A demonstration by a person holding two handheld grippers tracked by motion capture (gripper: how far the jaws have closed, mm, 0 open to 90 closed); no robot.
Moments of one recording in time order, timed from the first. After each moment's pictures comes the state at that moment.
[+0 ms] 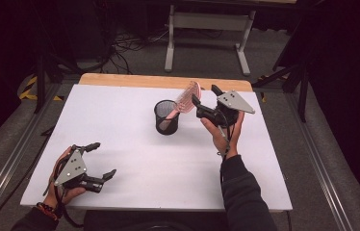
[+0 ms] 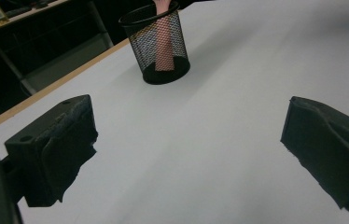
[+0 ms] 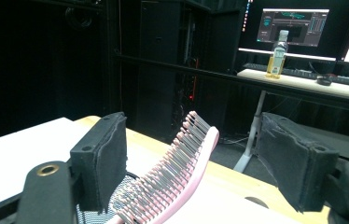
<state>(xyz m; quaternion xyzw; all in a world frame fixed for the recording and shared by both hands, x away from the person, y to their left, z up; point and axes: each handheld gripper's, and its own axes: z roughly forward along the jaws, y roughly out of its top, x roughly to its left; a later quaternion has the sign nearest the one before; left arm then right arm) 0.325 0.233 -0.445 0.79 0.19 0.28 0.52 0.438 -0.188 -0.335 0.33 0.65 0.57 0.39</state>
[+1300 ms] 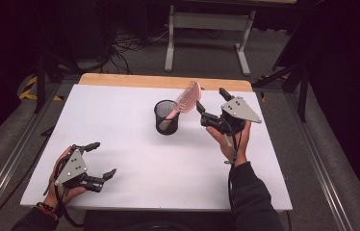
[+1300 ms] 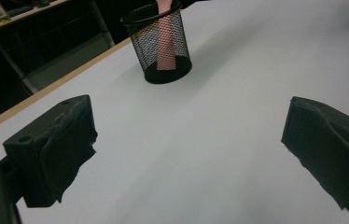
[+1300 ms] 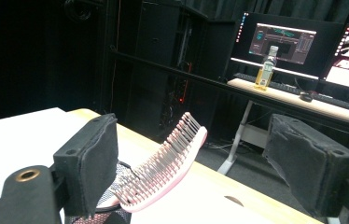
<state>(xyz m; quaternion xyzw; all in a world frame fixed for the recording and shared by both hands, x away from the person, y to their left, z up) 0.325 0.233 -0.445 0.79 0.19 0.28 0.52 0.409 -0.197 -0.326 0.30 0.66 0.54 0.42</state>
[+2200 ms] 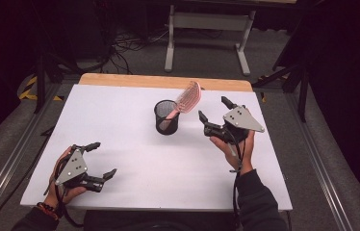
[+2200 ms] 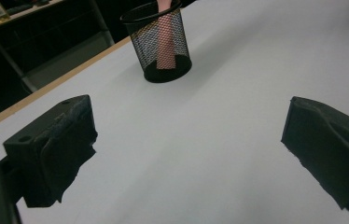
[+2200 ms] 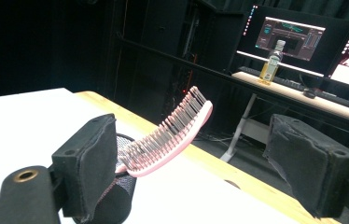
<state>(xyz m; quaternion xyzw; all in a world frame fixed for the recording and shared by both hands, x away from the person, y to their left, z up) 0.326 0.232 -0.445 0.79 0.19 0.28 0.52 0.392 -0.206 -0.339 0.29 0.68 0.53 0.43</state>
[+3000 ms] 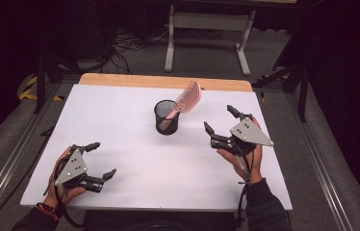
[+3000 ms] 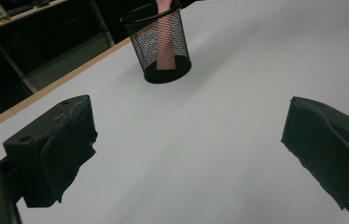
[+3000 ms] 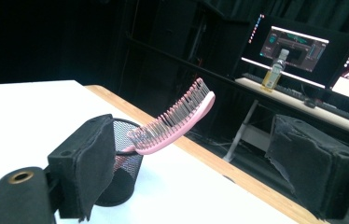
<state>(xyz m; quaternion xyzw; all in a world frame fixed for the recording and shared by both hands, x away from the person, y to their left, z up) 0.325 0.232 -0.445 0.79 0.19 0.28 0.52 0.363 -0.223 -0.345 0.26 0.69 0.52 0.43</state>
